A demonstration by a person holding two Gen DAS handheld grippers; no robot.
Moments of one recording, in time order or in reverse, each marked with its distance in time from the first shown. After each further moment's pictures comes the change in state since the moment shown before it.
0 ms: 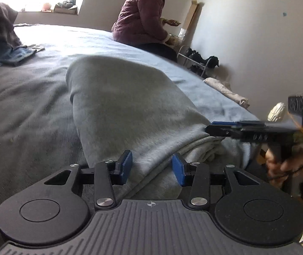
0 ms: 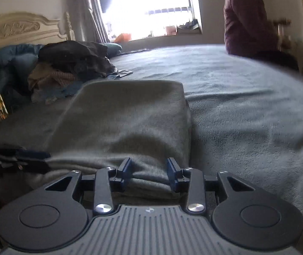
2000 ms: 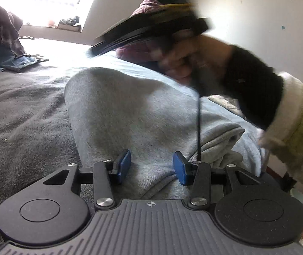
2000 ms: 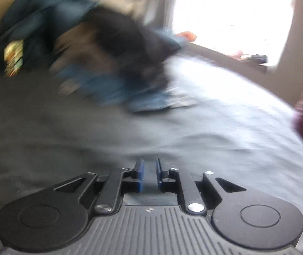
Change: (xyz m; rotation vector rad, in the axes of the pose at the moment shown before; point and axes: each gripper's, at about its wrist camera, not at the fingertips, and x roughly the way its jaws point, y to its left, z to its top) left arm 0.030 0.013 -0.026 -0.025 -0.121 0.012; right arm 0.182 0.083 0.163 -0.452 0.006 0.069
